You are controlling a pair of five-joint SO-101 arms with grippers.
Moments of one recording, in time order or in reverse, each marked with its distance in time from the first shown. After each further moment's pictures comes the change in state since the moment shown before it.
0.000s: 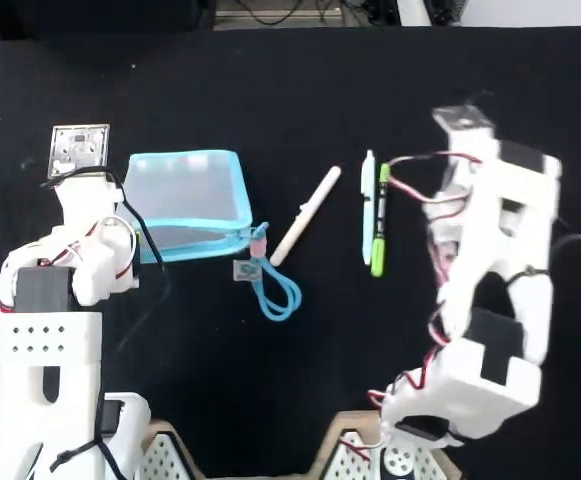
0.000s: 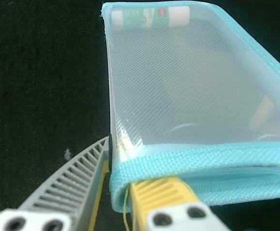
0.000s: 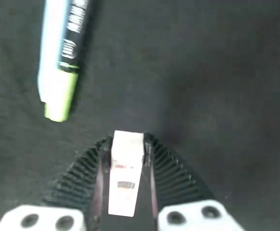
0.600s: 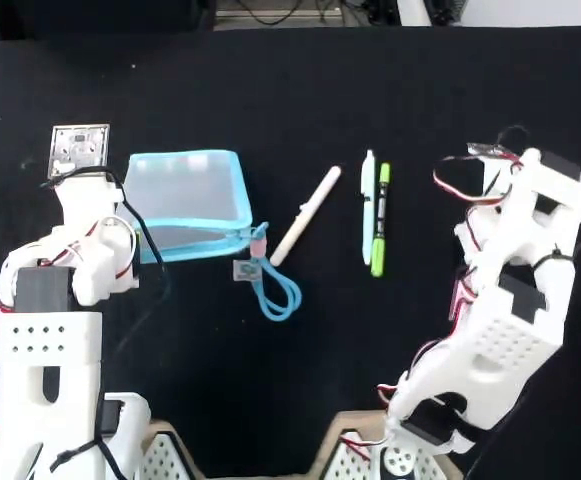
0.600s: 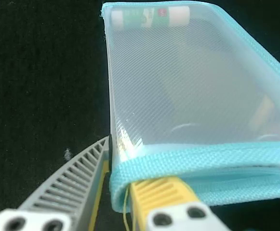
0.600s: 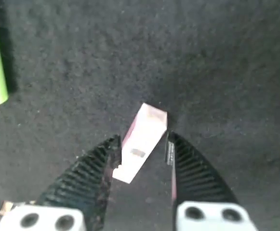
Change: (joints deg) left arm 0.0 0.0 0.0 0.0 0.0; right arm 8.1 20.6 -15.3 9.4 5.1
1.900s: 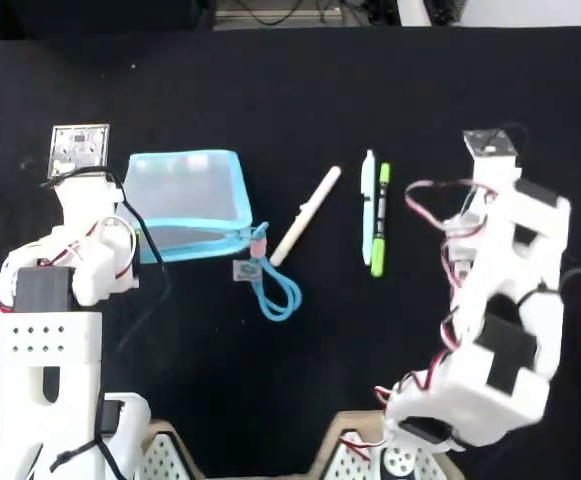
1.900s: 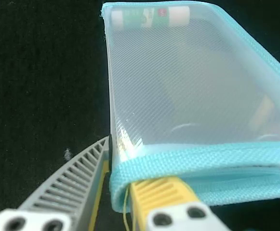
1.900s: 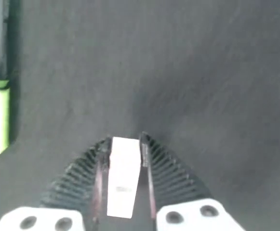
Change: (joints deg) left arm 0.0 0.0 0.0 0.0 0.0; right arm -3.4 -25.0 34.8 -36.0 -3.2
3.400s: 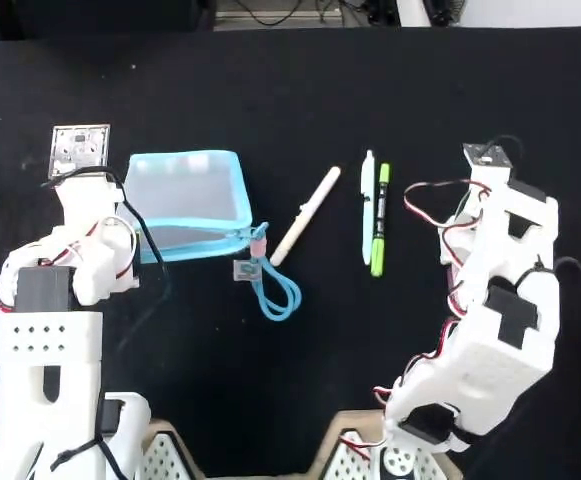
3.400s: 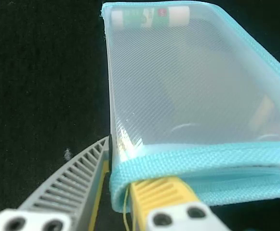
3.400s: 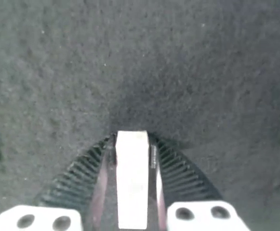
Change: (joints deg) left arm 0.0 0.0 0.0 0.0 0.0; right arm 0.0 16.3 -11.8 7.7 -6.2
